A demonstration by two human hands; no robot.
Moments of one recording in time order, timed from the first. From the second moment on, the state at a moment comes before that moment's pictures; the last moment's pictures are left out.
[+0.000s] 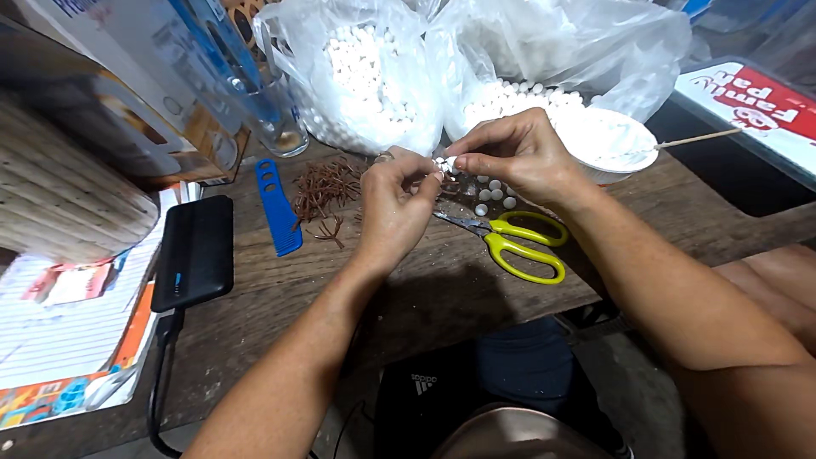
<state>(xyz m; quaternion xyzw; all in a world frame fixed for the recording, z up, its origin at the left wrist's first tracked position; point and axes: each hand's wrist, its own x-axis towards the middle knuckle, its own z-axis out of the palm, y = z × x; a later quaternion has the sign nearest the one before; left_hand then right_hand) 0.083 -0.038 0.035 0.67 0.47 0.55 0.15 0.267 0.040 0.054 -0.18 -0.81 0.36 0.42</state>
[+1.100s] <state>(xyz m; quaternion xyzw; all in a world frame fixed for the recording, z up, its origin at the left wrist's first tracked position) 0.071 -0.029 0.045 0.50 0.51 0.65 0.25 0.205 0.066 0.058 -0.40 -0.87 0.22 0.17</state>
